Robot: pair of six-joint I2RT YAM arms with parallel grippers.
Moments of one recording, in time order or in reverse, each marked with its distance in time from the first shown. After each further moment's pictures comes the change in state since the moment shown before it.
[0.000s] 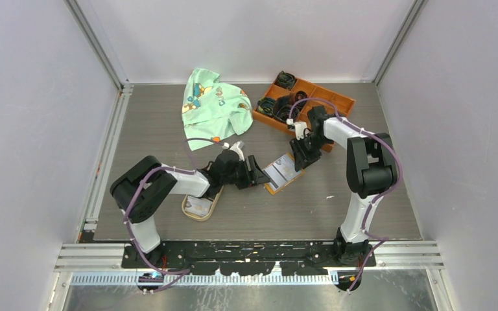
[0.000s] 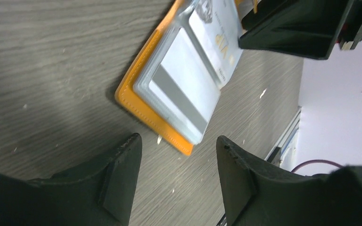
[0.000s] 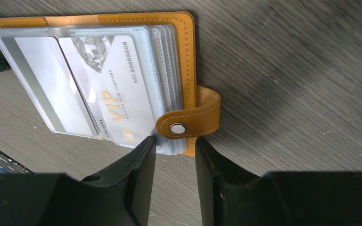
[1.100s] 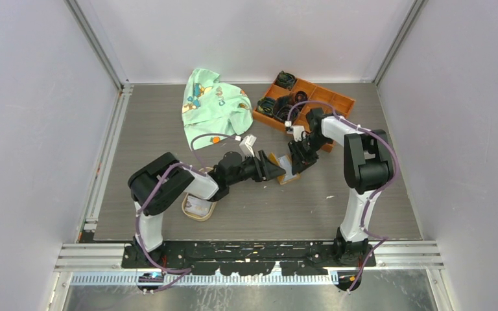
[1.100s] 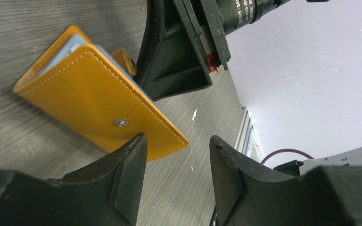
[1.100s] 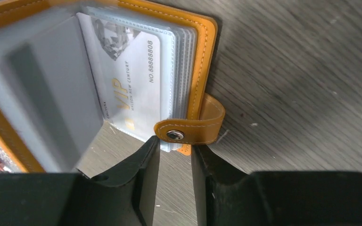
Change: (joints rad) left arm -0.047 0.147 0.021 0.542 0.040 0.009; right arm 0.000 0.055 0.037 -0.078 -0.098 0.007
